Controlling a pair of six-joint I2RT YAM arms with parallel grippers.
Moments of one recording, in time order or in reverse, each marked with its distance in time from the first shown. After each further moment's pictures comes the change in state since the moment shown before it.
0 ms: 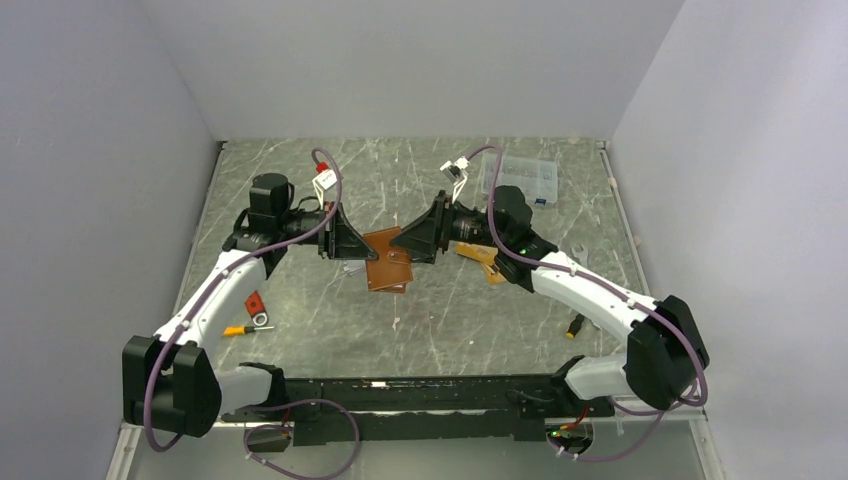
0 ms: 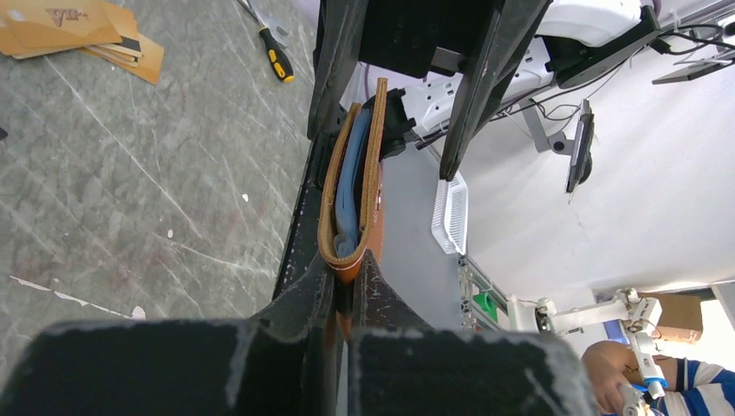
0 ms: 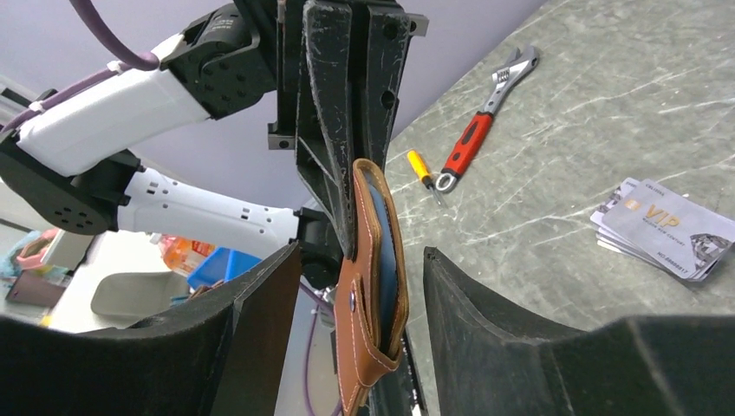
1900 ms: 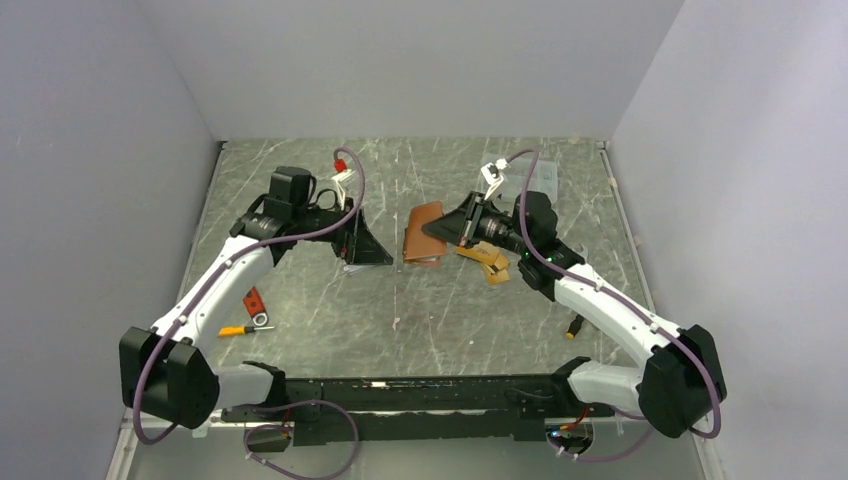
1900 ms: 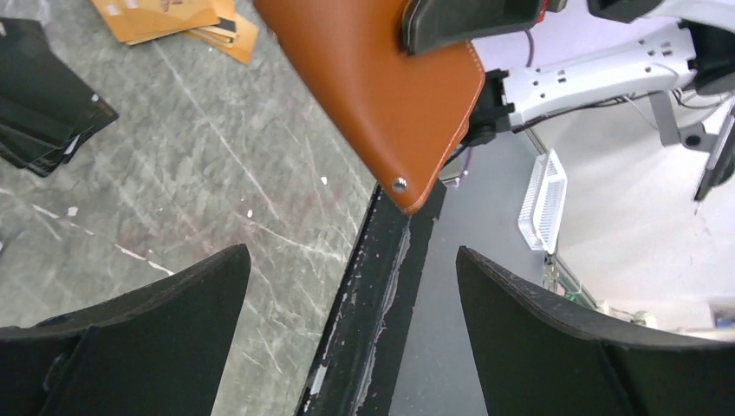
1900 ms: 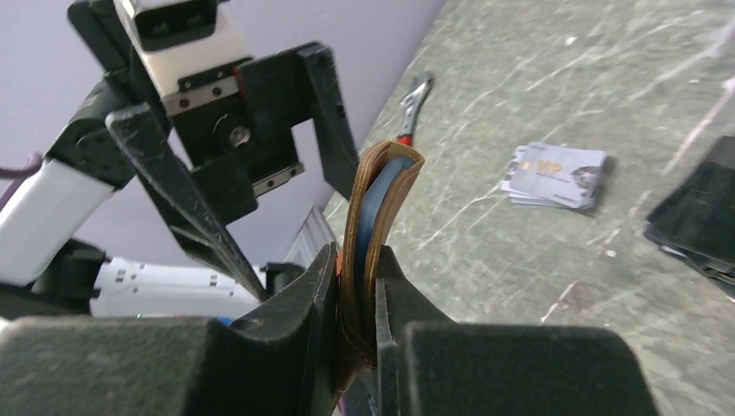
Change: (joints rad) left arm -0.121 0.060 0.201 -0.407 -0.311 0.333; right arm -0.129 -0.153 -0.095 -0.171 0.187 0.099
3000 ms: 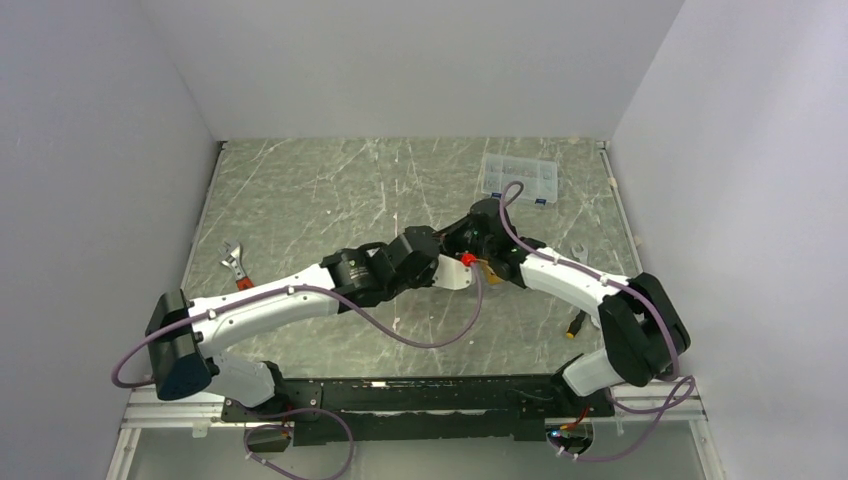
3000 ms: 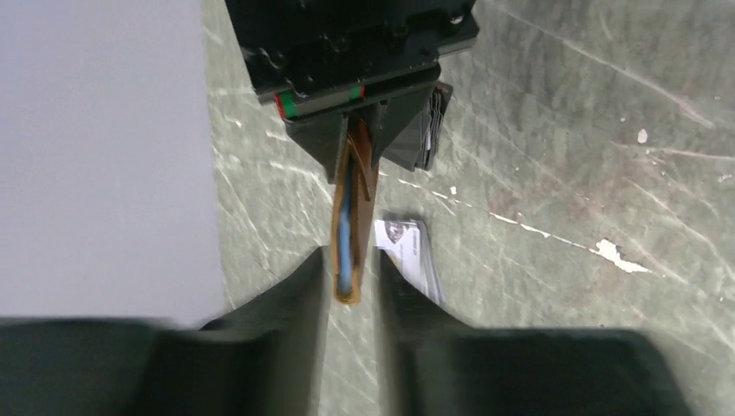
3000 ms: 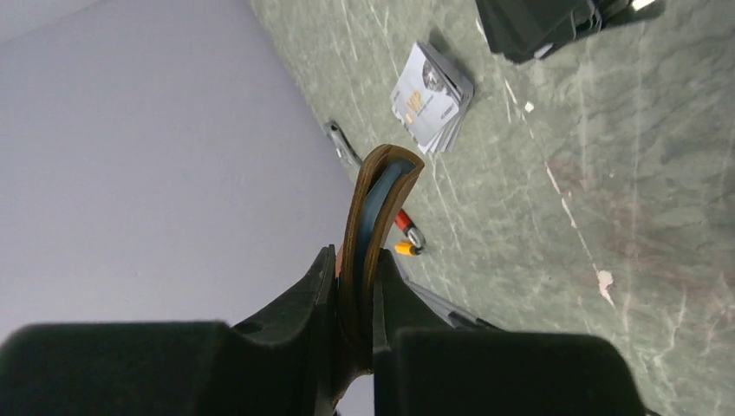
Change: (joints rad) left arm -0.795 0.110 0.079 0.014 -1.442 0.887; right arm 0.068 0.287 0.027 -0.223 0.293 0.772
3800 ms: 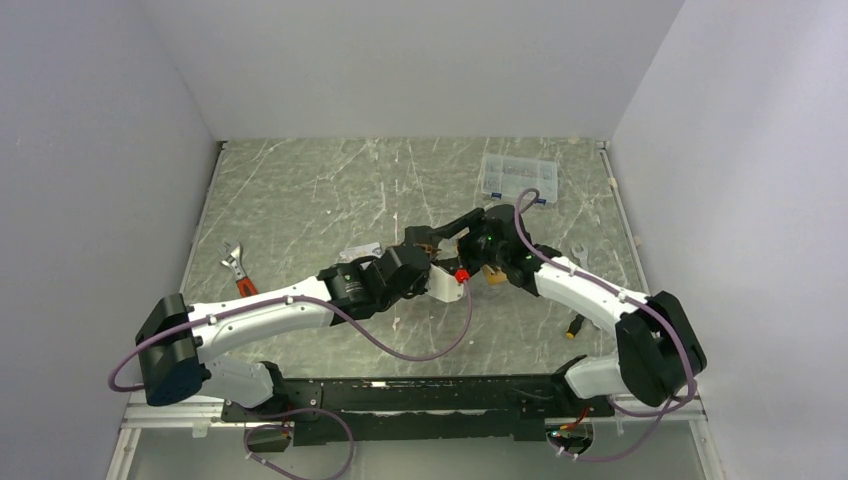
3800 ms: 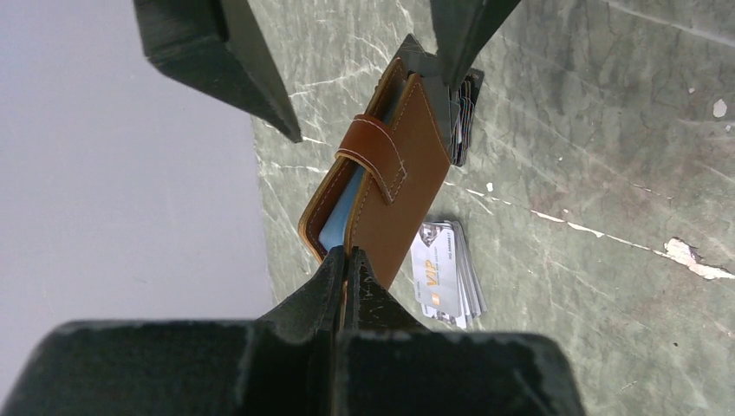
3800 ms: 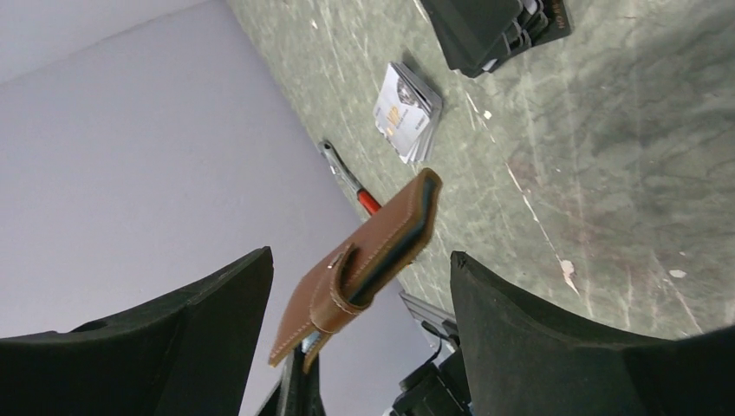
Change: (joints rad) left arm 0.004 -0.040 -0.137 0.159 -0.030 0.135; right arm -0.037 -0.119 -0.077 -0.070 0.027 -0.017
